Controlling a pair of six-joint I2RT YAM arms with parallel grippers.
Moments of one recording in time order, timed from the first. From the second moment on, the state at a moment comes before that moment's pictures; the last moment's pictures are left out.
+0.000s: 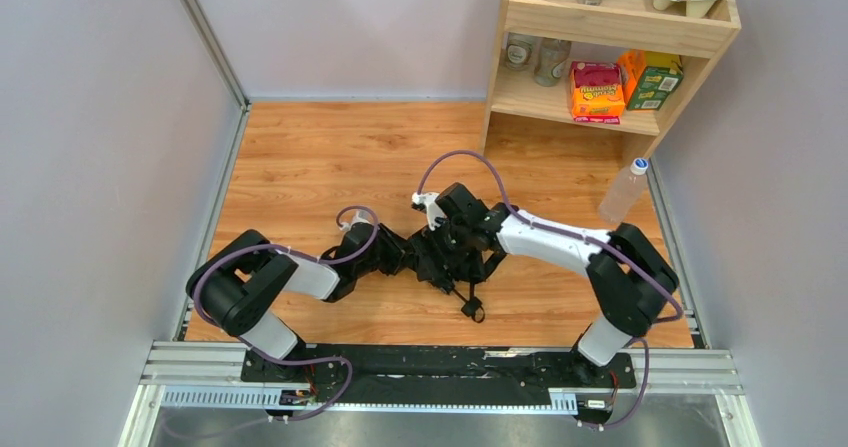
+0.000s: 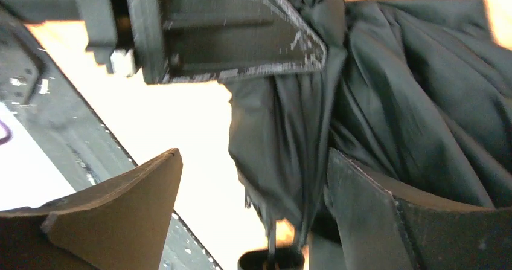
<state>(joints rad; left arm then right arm) -0.66 1.59 0.35 0.67 0.06 -1.40 0.79 1.69 1.04 -0.33 -0.43 0.21</state>
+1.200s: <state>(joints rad) -0.65 1.41 0.51 0.10 0.02 -1.33 1.13 1.73 0.87 0.00 0.33 0.08</state>
